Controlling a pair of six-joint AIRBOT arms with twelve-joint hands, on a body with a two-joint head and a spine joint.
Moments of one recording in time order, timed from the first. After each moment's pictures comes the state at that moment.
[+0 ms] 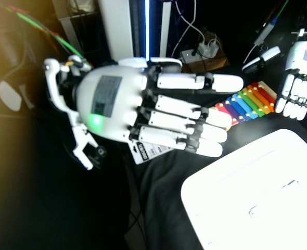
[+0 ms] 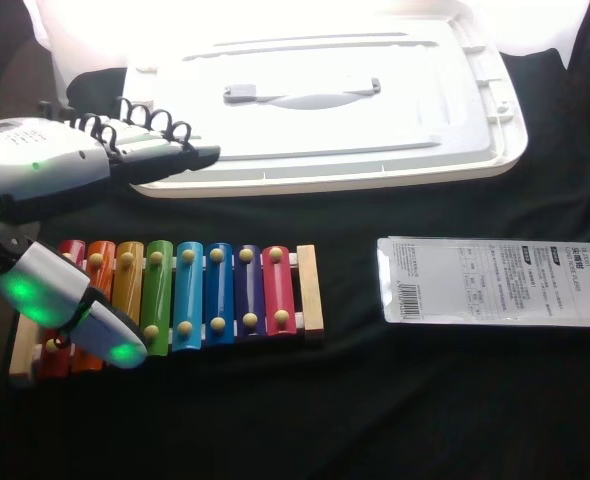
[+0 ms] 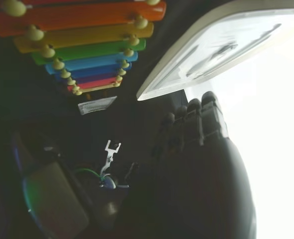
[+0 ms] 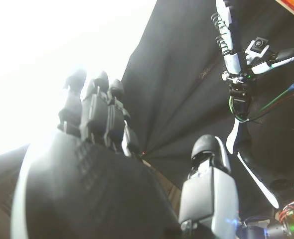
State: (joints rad) left arm 0.73 -0.81 1.08 0.59 -0.52 0.50; right arm -0.92 -0.86 1.29 -0.13 1.27 -0.19
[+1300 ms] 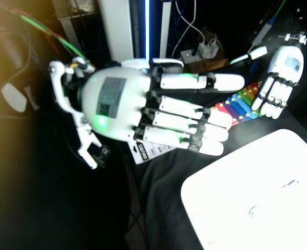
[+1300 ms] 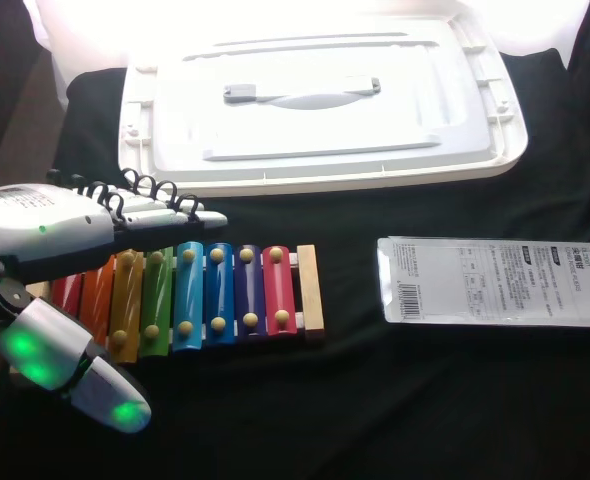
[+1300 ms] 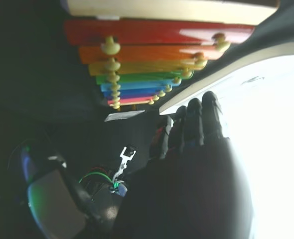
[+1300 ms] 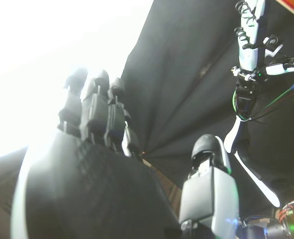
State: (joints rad) left arm 0.83 -0.81 1.06 0.64 -0.52 0.40; right arm -0.92 -0.87 1.29 -0.13 1.27 -0.19
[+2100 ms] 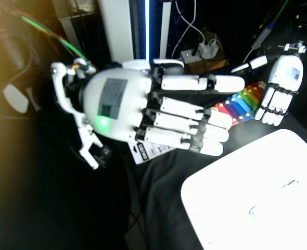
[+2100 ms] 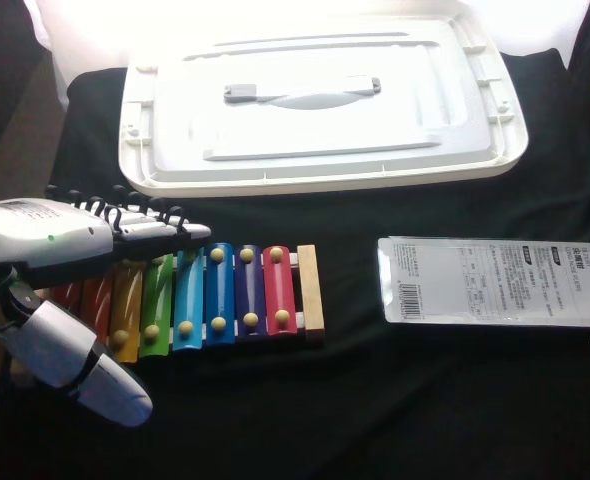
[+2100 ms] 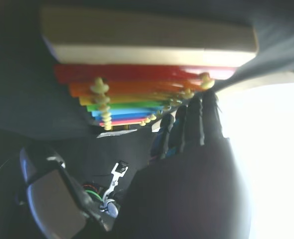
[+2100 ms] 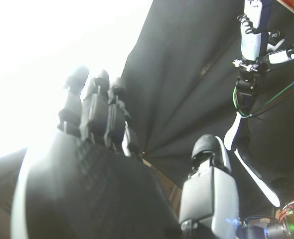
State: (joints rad) left arm 0.85 -0.87 1.11 0.63 -0.44 0.40; right arm -0.92 -0.87 1.29 -0.13 1.27 -0.19
